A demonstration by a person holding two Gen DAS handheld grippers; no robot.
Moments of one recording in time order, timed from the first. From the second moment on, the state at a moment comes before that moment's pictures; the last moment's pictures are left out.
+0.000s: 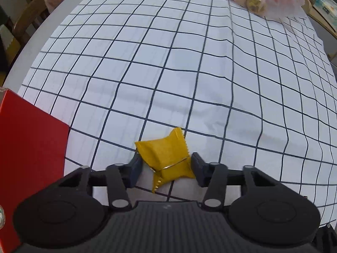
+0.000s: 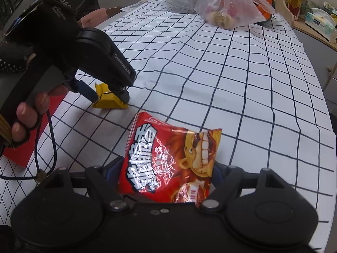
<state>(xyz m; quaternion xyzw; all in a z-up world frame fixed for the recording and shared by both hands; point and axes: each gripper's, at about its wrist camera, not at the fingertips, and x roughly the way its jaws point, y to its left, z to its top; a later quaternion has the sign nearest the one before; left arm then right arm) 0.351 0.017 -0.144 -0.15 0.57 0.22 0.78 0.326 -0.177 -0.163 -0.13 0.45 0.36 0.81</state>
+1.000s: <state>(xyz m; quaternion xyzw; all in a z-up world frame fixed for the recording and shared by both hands) 0.229 0.025 -0.067 -0.23 0.52 0.11 0.82 0.238 -0.190 -0.088 -0.12 0.41 0.32 0.84</state>
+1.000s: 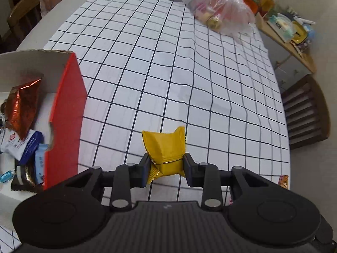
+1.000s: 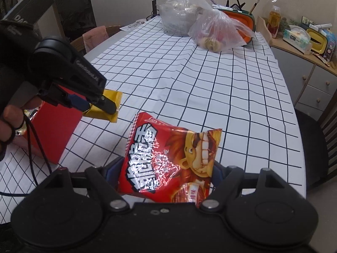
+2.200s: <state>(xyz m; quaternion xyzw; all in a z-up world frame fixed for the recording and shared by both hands) 0.066 0.221 -0.001 -0.26 0.46 0.15 0.84 0.150 0.006 -0.038 -0.15 0.36 0.39 0.83</state>
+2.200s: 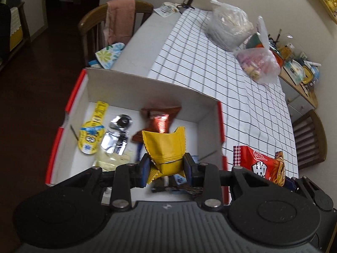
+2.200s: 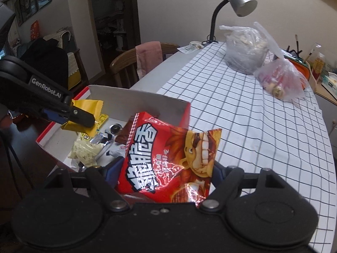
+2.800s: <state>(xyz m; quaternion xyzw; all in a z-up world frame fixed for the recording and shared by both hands) 0.070 0.287 -0.050 -0.23 0.47 0.19 0.83 0.162 0.100 -0.095 -0.21 0.39 0.40 0.80</state>
